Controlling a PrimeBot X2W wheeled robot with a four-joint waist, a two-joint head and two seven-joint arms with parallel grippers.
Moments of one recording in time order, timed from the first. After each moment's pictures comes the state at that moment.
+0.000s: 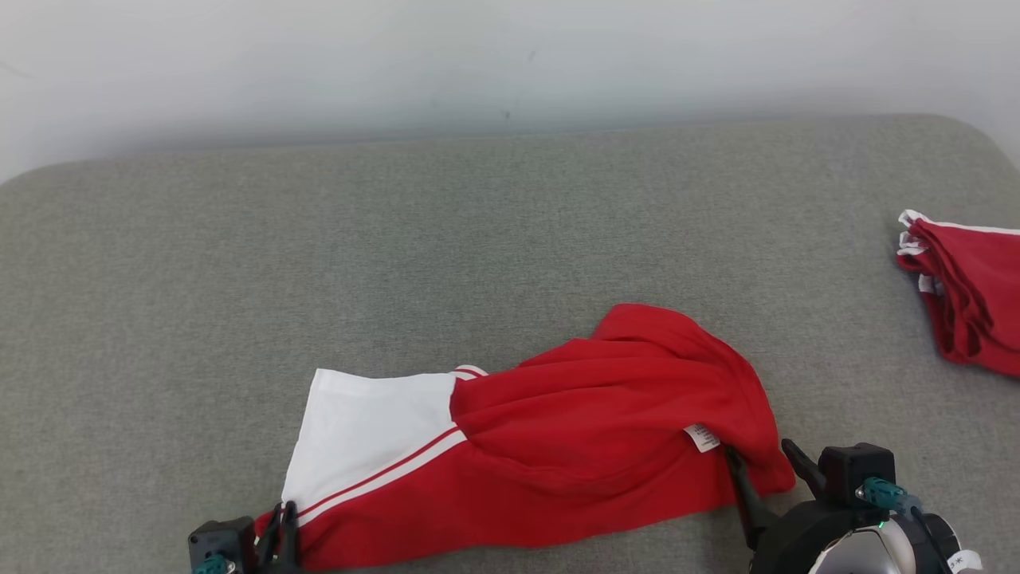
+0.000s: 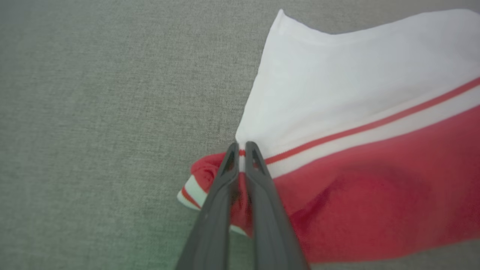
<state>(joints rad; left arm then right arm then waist) -0.12 0.24 -0.32 0.41 -0.49 0.18 -0.06 -0.06 -0.06 0.02 0.19 0.11 0.13 0.19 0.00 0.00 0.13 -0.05</state>
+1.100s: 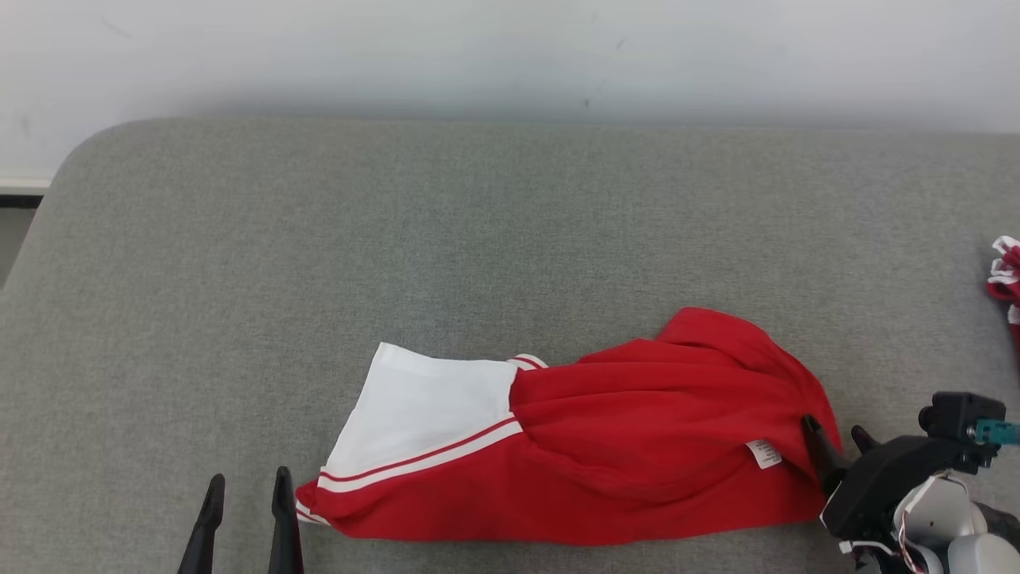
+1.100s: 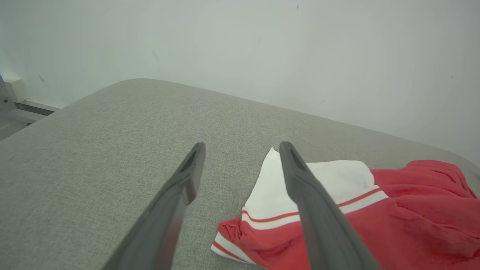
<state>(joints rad) 0.14 0.05 0.00 -0.03 -0.31 -0.12 -0.26 -0.16 -0.06 -0.21 0.23 0.33 0.13 0.44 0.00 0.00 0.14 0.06</state>
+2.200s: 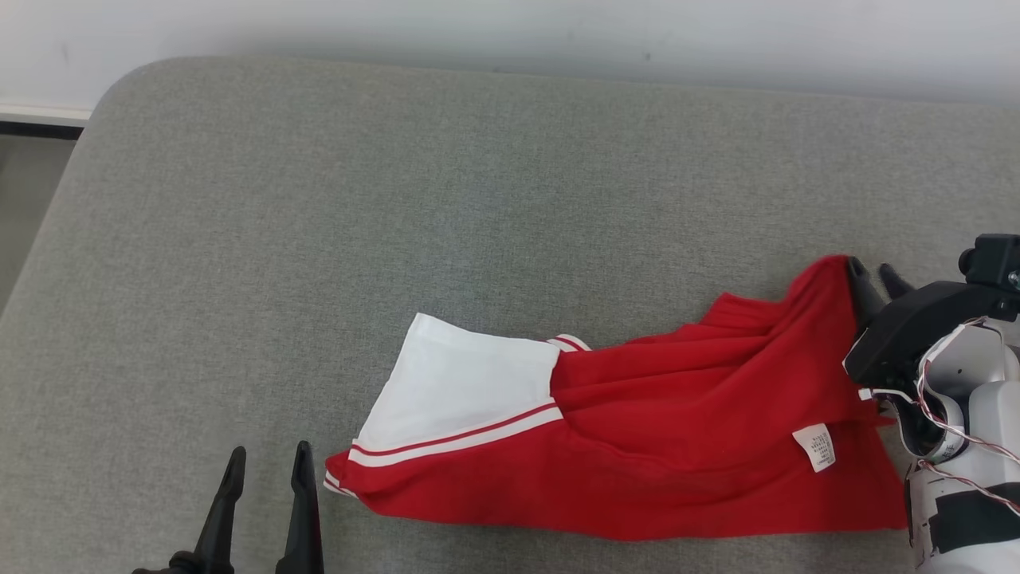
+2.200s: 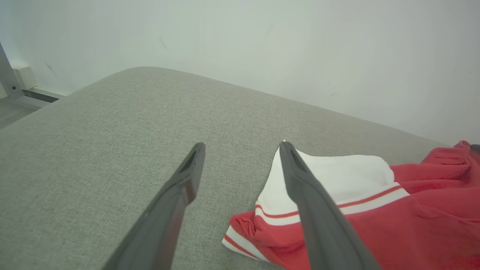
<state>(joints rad) 0.08 0.05 -0.04 -0.01 -0.32 -0.13 -0.26 -0.51 -0.11 -0.24 0.39 0.26 0.13 0.43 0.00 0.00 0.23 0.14</state>
